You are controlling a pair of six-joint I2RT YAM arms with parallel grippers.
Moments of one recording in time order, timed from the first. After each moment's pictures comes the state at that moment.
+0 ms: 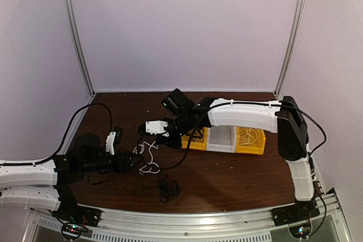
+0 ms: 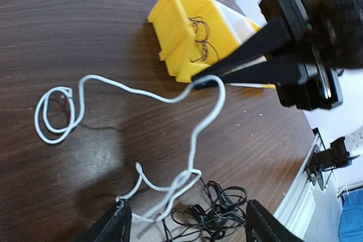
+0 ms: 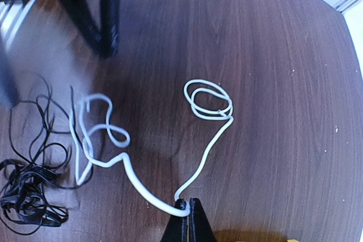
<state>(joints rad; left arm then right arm) -0.80 0.88 0.30 0.12 0.10 -0.67 0.99 2.16 1.82 -0.54 -0.26 -0.70</state>
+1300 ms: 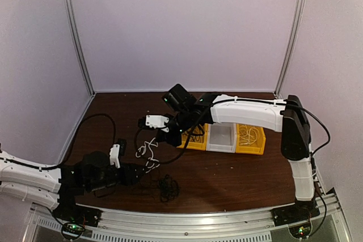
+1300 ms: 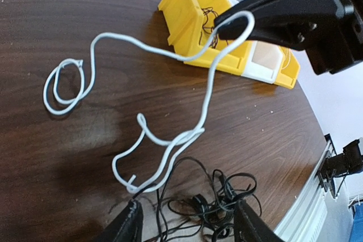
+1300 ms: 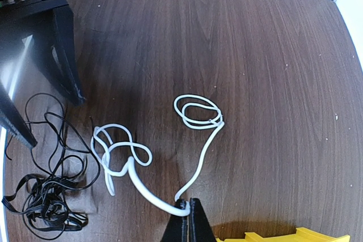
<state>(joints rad) -1.10 0.96 0.21 0.29 -0.25 -0.82 0.99 2.13 1.86 -0.59 -0.27 -0.57</state>
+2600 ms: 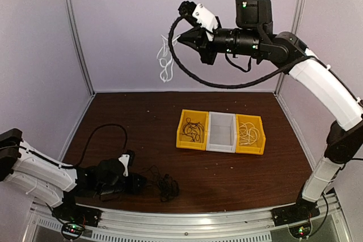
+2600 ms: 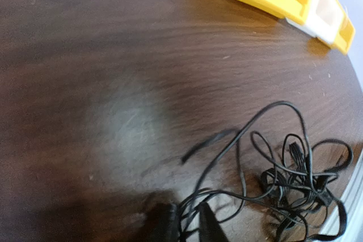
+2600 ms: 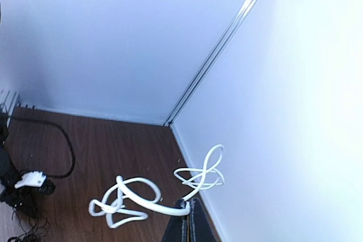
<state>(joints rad) -1.11 1.27 0.19 0.38 -0.23 -0.85 0.89 1.71 2.18 -0.55 -0.15 -0.55</state>
